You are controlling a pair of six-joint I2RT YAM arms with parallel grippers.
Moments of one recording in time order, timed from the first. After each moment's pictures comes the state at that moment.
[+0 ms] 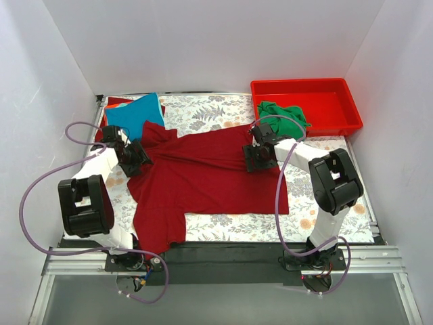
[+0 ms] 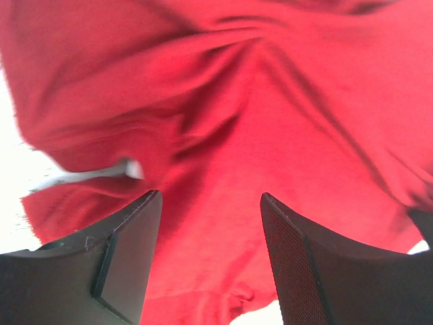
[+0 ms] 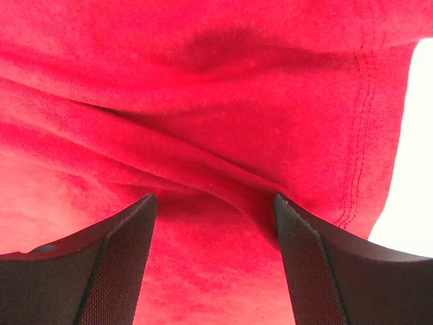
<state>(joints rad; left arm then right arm) 0.14 1.56 1.01 -0.53 0.28 -0.45 0.48 1.82 1.17 -0.46 0.02 0.21</state>
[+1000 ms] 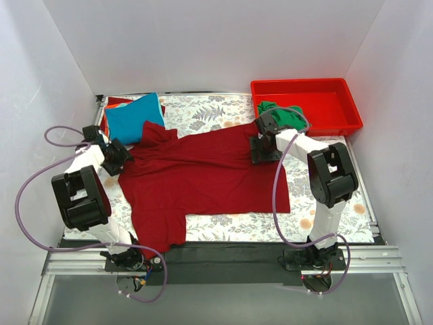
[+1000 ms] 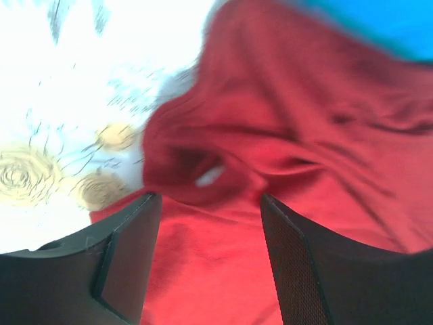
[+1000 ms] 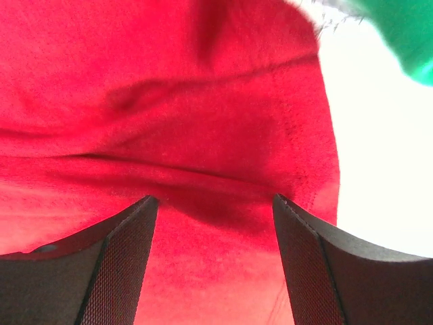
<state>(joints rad) 0.33 1.66 1.04 -0.49 0.21 -0.43 0.42 1.90 1.28 -0.56 0.11 0.23</state>
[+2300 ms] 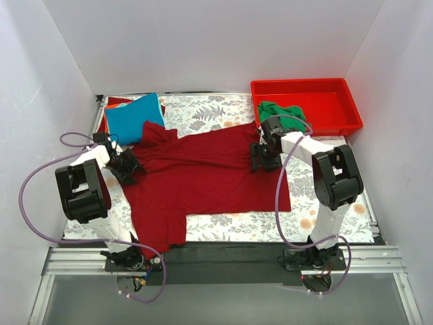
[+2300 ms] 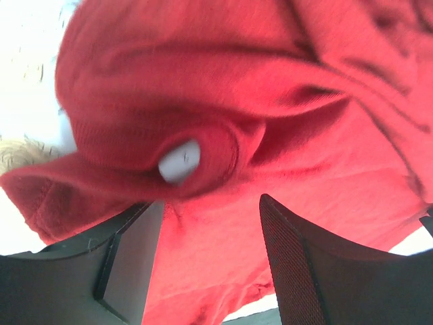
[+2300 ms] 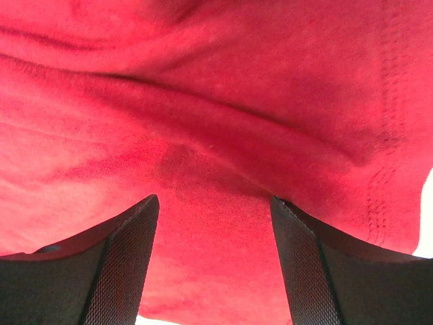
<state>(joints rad) 0.29 1.73 1.03 -0.61 0.34 -0.38 0.39 1.86 1.24 -0.61 -0.14 0.24</state>
